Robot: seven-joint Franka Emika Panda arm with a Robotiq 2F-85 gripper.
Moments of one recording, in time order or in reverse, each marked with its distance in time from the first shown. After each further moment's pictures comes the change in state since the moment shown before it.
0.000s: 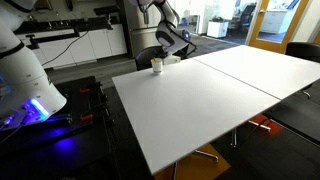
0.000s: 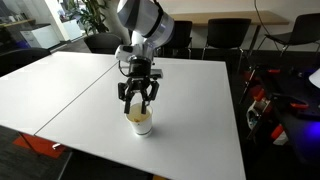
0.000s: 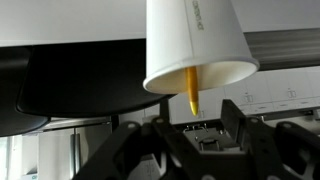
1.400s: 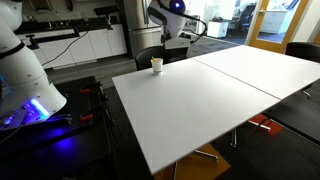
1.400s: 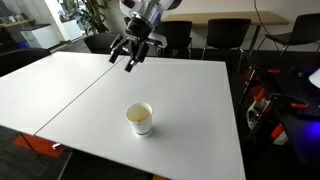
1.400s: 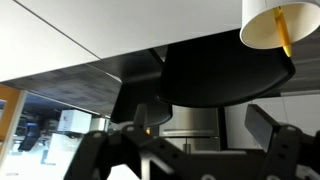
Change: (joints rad) arm 0.020 -0.330 -0.057 -0.258 0.318 0.442 0.048
